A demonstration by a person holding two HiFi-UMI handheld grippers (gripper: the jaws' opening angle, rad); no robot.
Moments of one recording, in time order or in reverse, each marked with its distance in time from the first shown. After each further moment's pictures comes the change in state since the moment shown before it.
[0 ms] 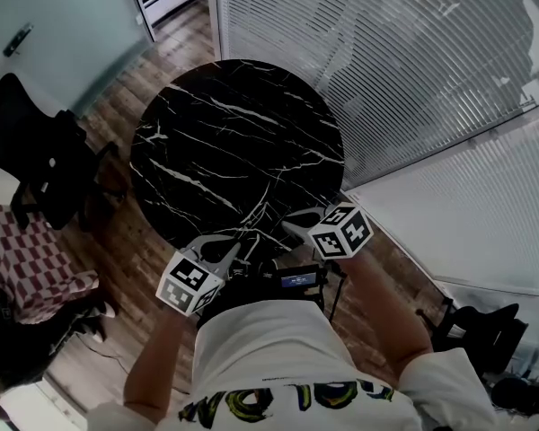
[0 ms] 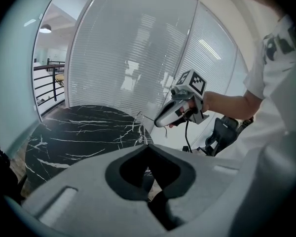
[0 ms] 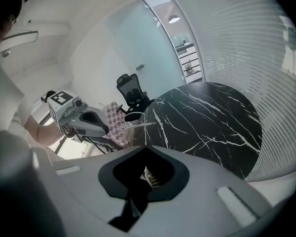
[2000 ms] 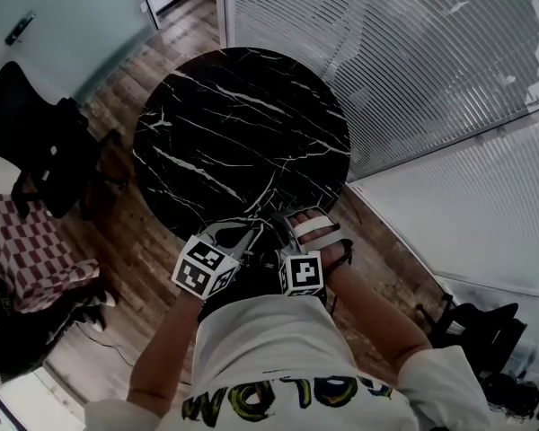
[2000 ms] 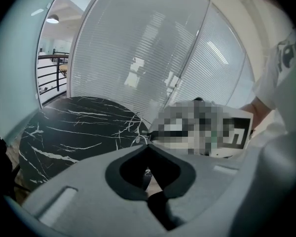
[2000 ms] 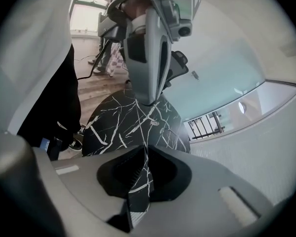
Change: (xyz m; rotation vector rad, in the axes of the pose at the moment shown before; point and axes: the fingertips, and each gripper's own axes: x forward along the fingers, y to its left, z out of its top) left arm 0.026 0.002 -0.010 -0.089 0.028 -0.002; right arm 0.050 0.018 -0.019 -1.298 0.260 -0.580
